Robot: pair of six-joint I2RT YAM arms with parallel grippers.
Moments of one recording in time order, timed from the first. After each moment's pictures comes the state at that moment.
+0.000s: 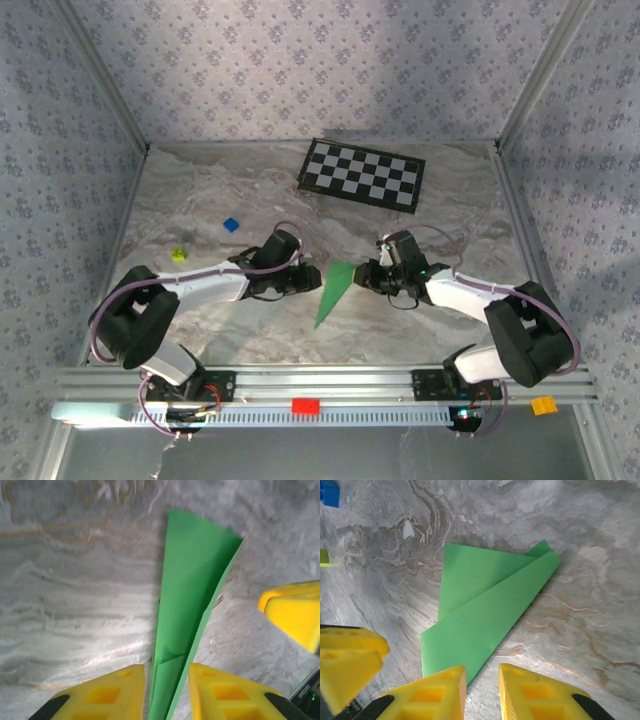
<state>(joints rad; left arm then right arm) -0.77 1.53 0.74 -0.11 0.30 -0.86 0.51 1.39 0.55 -0.03 -0.40 0.78</state>
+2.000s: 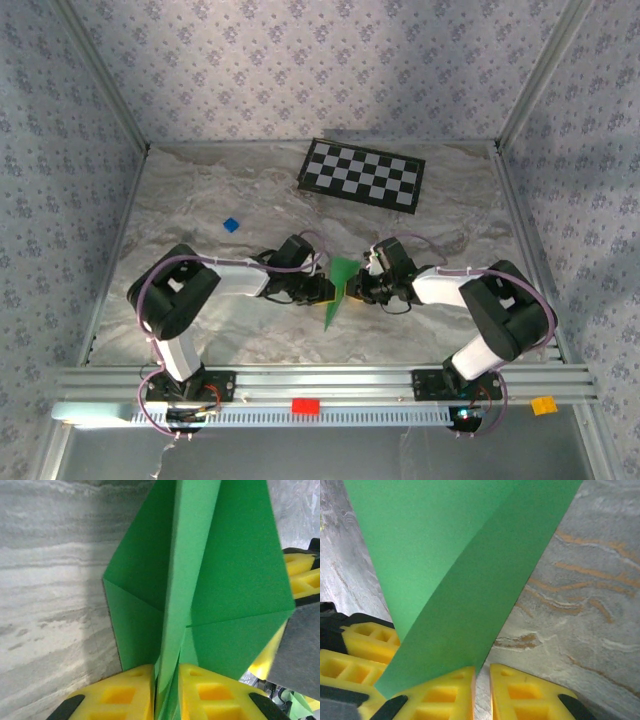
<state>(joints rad) -0.80 1.76 0.78 0.03 0.56 -0.84 0.56 1.55 0.54 0.07 -0.51 0.81</state>
